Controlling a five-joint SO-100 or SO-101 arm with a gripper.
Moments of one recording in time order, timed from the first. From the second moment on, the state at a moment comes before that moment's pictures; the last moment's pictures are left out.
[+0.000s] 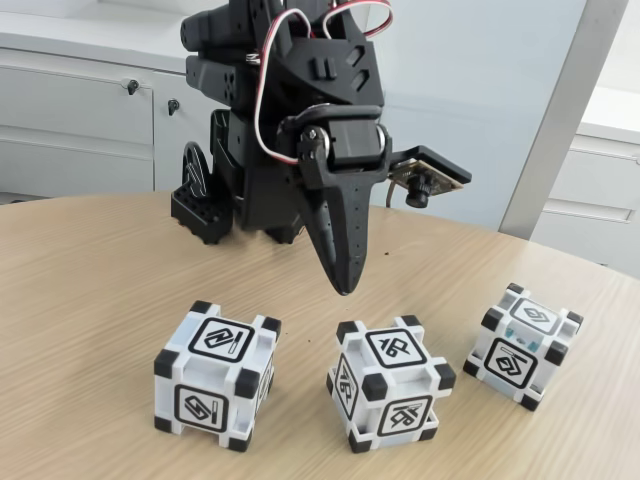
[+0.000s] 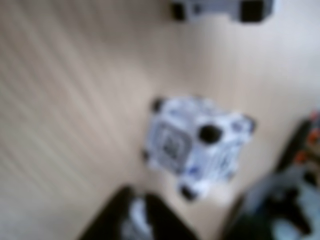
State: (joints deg) arm 1.8 180.6 161.8 66.9 1.2
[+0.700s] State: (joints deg) arm 1.5 180.6 161.8 66.8 -5.2
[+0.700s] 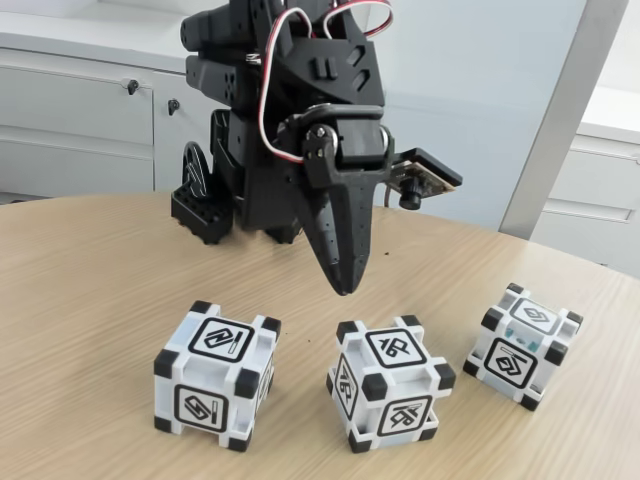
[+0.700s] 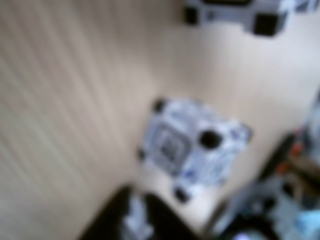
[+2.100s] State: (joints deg) arm -13.4 102.0 88.1 85.0 13.4
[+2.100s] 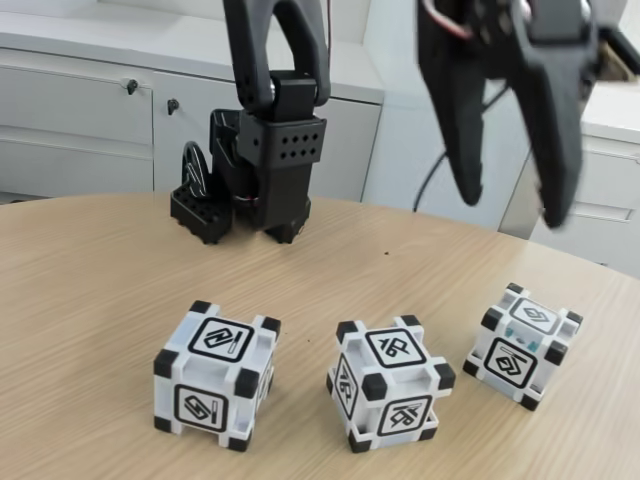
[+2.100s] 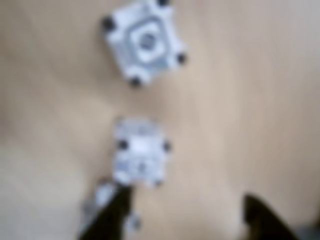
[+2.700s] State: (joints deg) arm -19.8 84.1 86.6 80.9 -0.4
